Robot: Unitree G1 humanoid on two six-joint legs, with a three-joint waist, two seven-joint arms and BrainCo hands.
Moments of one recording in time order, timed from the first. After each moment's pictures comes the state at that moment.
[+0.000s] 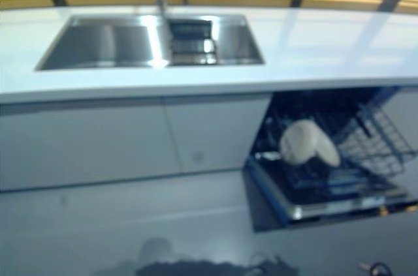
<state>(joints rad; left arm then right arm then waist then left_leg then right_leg) 0.01 0.51 0.03 1.26 -0.23 0.23 -0.04 -0.05 -0.70 -0.35 1.20 0.34 0.42 0.06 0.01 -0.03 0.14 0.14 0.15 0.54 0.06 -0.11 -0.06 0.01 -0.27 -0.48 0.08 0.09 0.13</state>
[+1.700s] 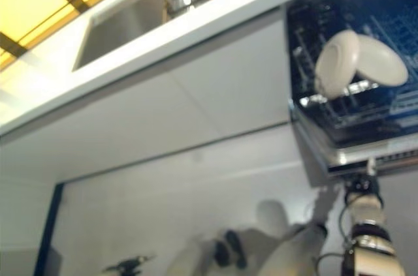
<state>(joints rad) 0.00 0.28 -0.18 1.06 -0.31 0.18 -0.04 -0.39 -0.59 -0.32 0.99 1.51 0.02 -0.19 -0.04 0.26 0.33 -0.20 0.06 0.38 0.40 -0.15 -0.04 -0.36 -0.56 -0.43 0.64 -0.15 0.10</state>
